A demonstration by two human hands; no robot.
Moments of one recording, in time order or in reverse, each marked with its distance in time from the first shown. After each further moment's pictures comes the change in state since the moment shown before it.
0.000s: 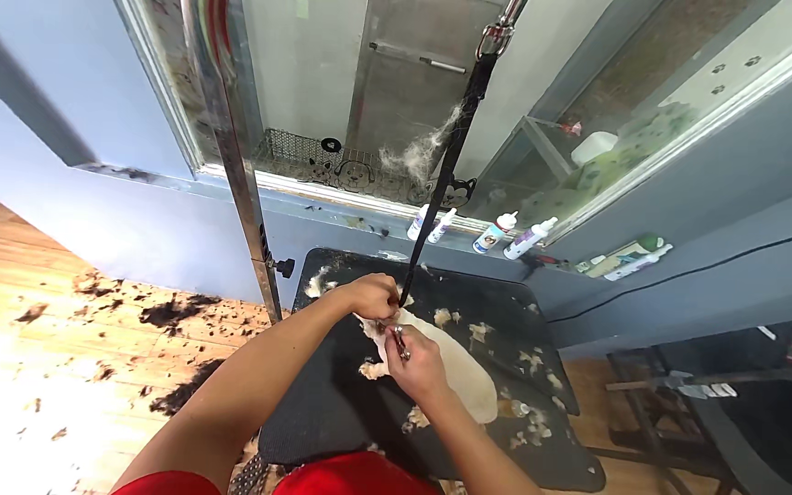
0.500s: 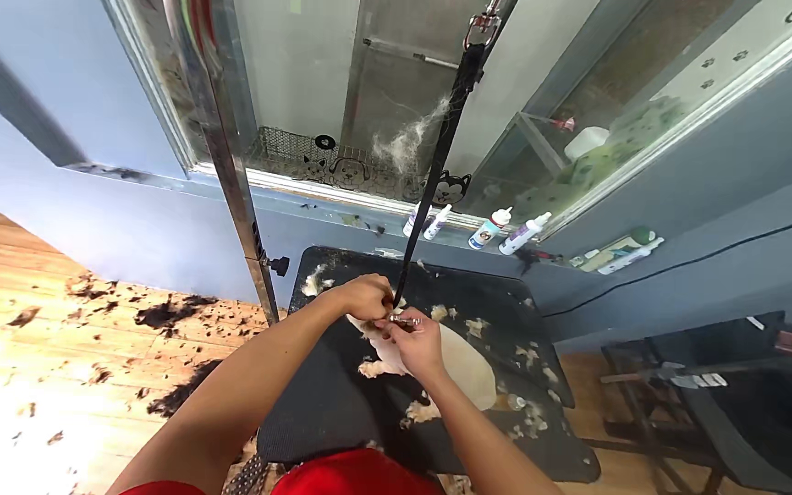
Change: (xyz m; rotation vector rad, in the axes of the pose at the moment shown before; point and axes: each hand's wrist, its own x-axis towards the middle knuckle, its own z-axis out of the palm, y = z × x) left_hand -0.008 0.003 0.004 -0.025 0.010 -0.007; right_hand 0.016 0.011 0.001 0.601 -0.034 0.385
